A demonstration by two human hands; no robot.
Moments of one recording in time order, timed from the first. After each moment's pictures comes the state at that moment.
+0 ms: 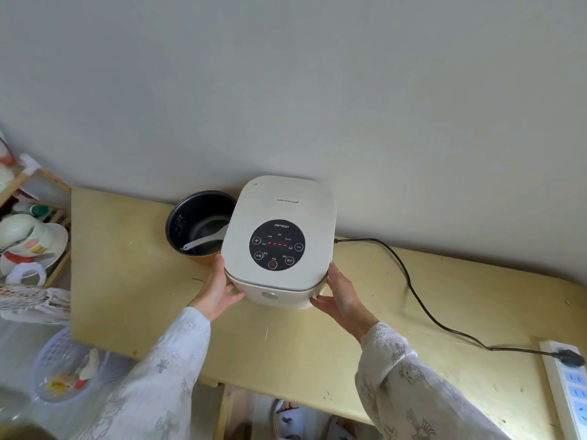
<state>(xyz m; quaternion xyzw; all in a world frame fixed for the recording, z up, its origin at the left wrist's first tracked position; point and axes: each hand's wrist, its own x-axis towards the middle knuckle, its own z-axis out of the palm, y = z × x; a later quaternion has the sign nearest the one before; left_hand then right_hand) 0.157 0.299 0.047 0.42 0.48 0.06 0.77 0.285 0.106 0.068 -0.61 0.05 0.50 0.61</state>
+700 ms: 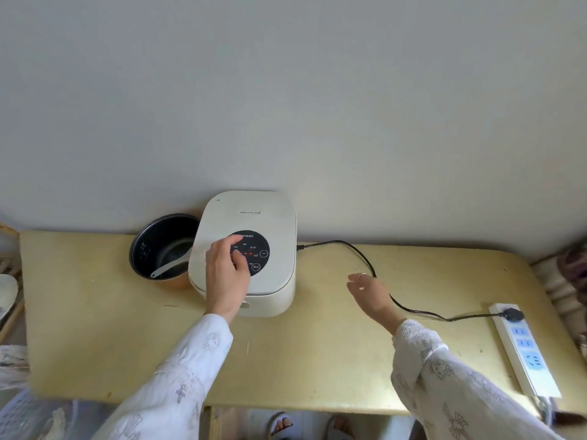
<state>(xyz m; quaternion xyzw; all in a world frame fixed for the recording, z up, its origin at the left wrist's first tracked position) 0.202 0.234 0.112 0.82 0.34 0.26 0.38 0.323 0.017 0.066 -0.89 -0.06 0.30 0.33</state>
